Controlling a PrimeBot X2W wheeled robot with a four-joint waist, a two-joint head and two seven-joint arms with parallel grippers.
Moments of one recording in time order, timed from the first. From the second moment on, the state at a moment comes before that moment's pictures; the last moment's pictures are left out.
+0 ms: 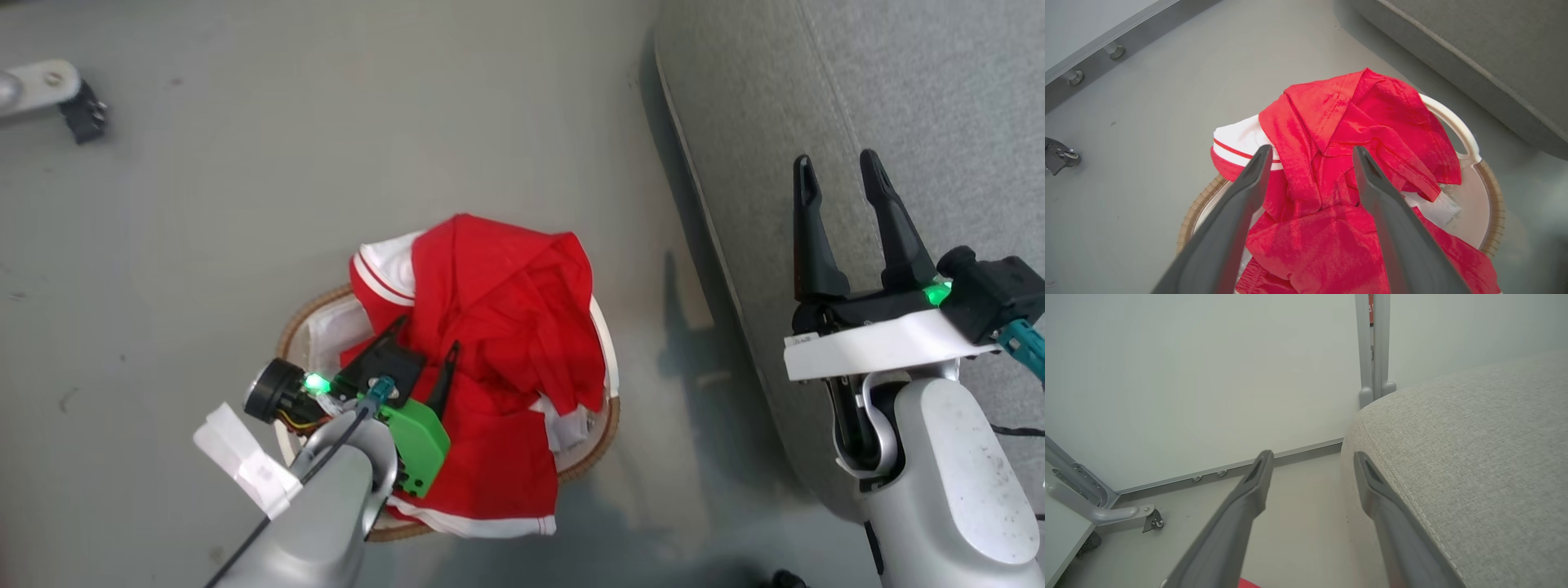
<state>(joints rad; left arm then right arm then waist) -0.56 0.05 -0.48 0.90 -0.05 -0.11 -0.26 -0.35 -0.05 0.04 0.07 0.31 0.13 -0.26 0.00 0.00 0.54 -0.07</state>
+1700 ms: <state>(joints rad) -0.57 0.06 -0.49 0.79 -0.12 -0.02 -0.26 -0.33 -0.05 0.09 0.10 0.30 0.13 -0.26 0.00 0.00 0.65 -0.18</state>
